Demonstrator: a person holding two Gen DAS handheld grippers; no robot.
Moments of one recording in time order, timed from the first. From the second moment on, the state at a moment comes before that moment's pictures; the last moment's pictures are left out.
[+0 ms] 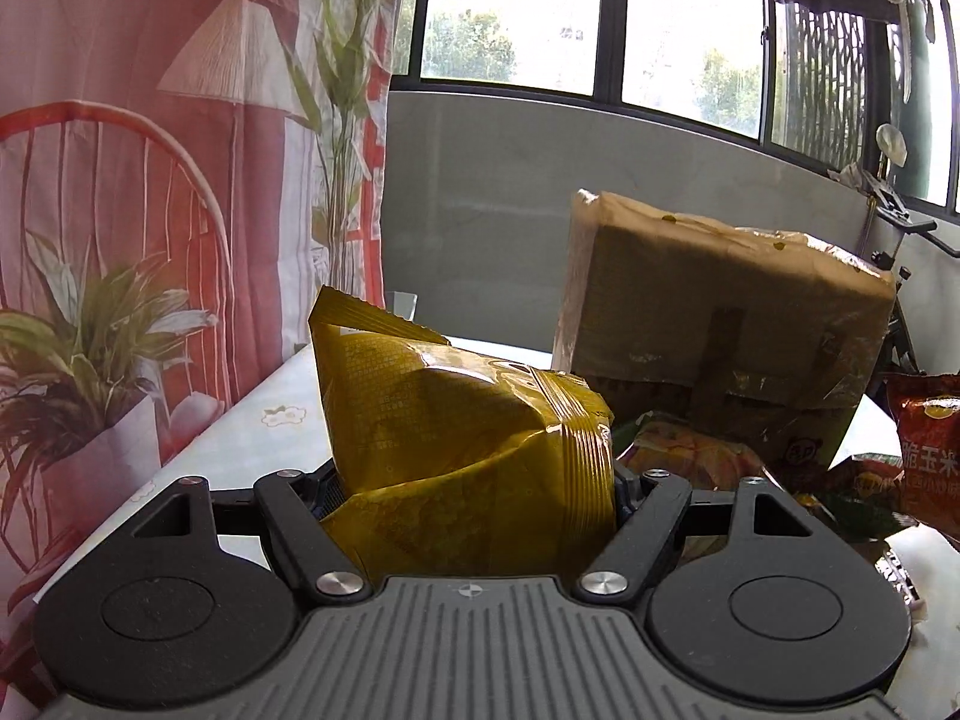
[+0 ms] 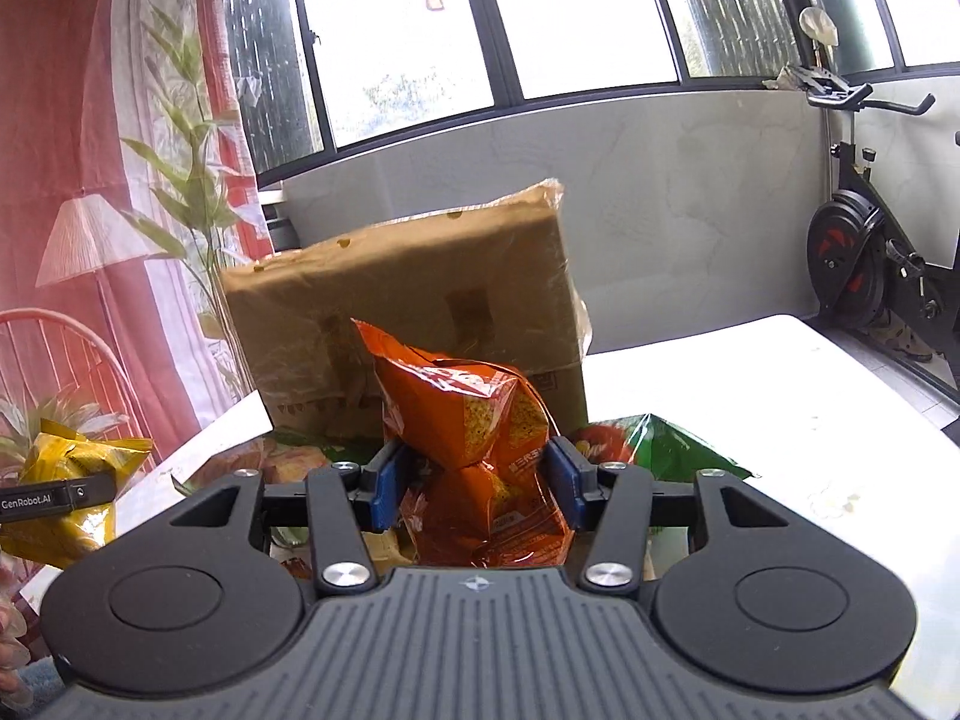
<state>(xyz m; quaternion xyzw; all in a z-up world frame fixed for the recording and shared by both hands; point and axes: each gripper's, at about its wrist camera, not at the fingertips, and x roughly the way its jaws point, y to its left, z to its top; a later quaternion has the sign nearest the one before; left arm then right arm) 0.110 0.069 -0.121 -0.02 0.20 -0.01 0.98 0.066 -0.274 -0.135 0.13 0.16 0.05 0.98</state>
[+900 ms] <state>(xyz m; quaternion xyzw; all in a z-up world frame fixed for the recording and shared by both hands) 0.200 0.004 -0.024 0.00 0.12 -0.13 0.98 0.143 -0.300 -0.044 0.12 0.06 0.10 0.99</state>
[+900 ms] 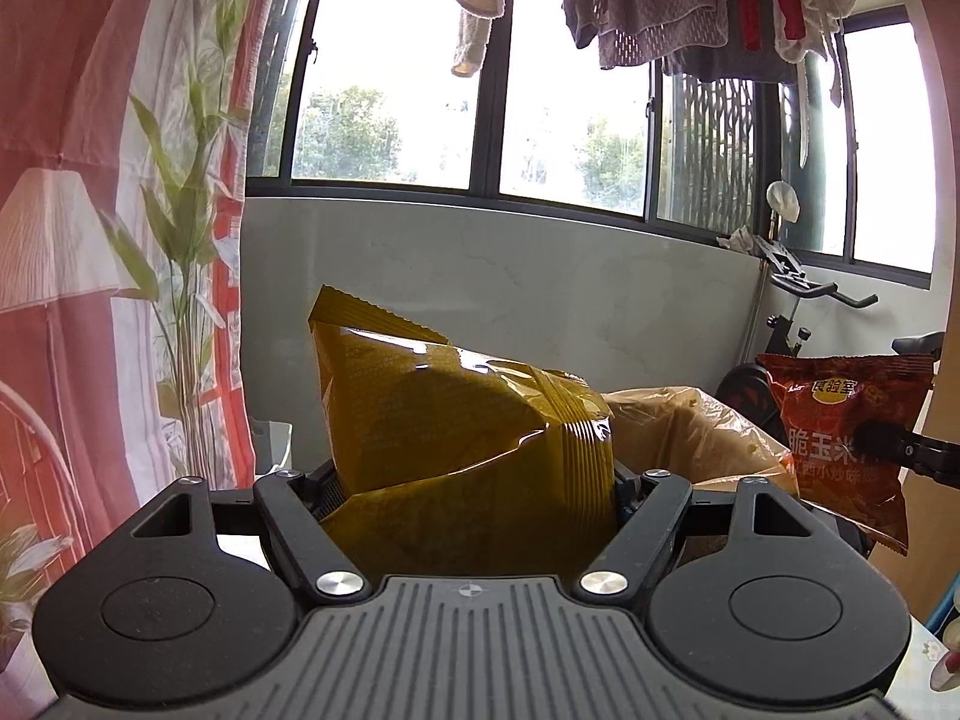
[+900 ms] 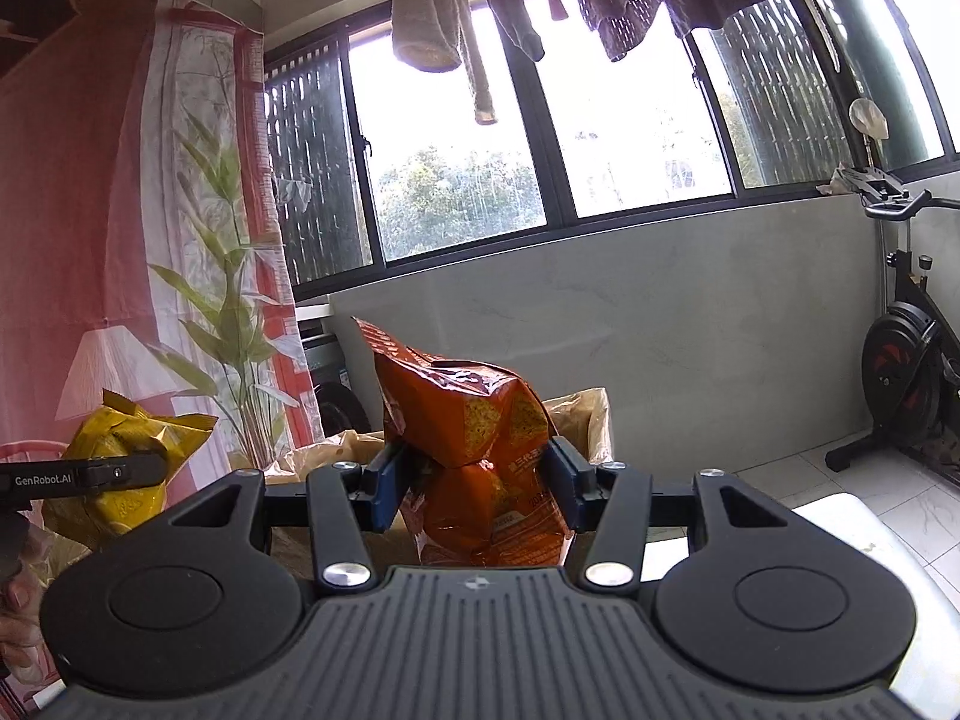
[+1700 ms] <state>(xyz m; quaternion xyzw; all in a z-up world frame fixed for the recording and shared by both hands) 0.363 -0.059 -0.013 0.04 0.22 -0.15 0.96 0.311 -0.304 -0.035 0.18 0.18 0.09 0.96</state>
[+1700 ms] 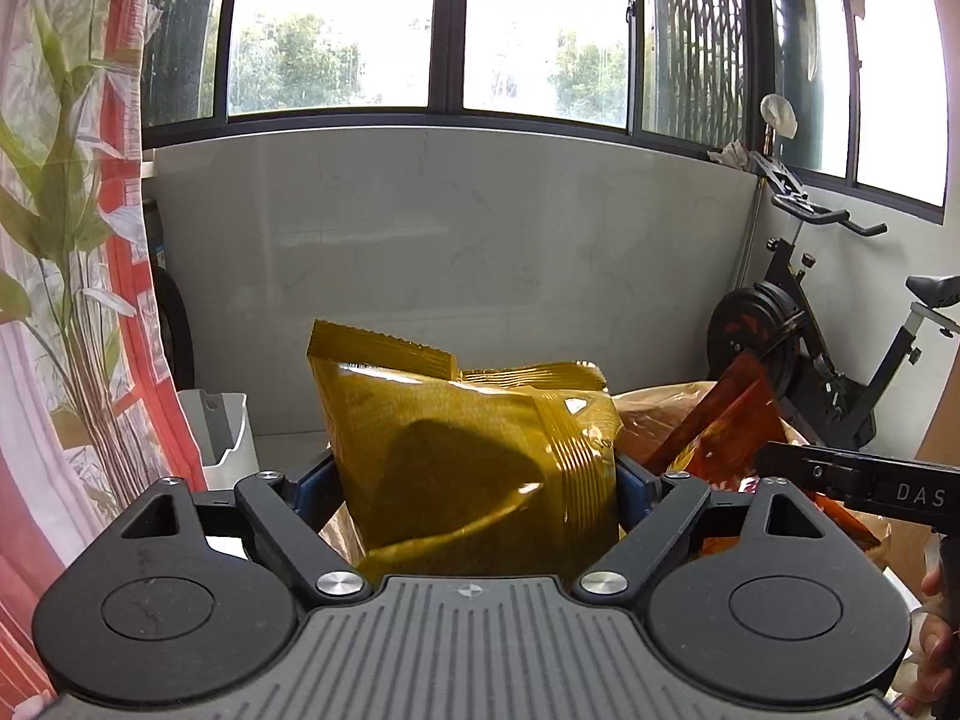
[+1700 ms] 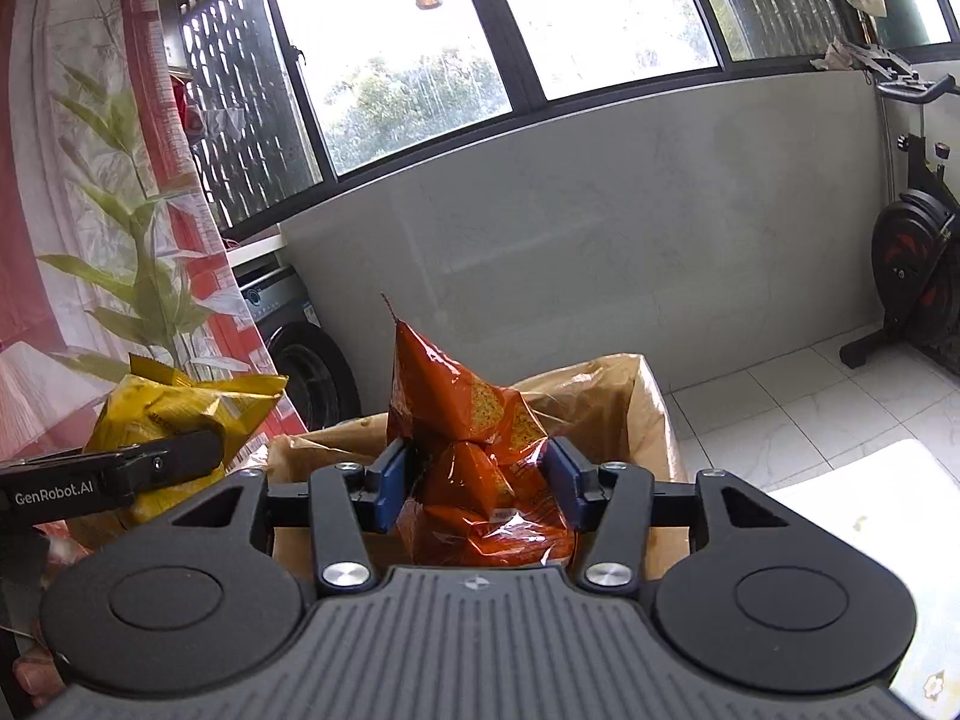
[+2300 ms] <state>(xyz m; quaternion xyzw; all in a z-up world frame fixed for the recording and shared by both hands) 0.349 -0.040 -0.003 -0.01 0.22 -0.16 0.96 0.245 -0.321 -0.033 0.20 0.17 0.08 0.96</state>
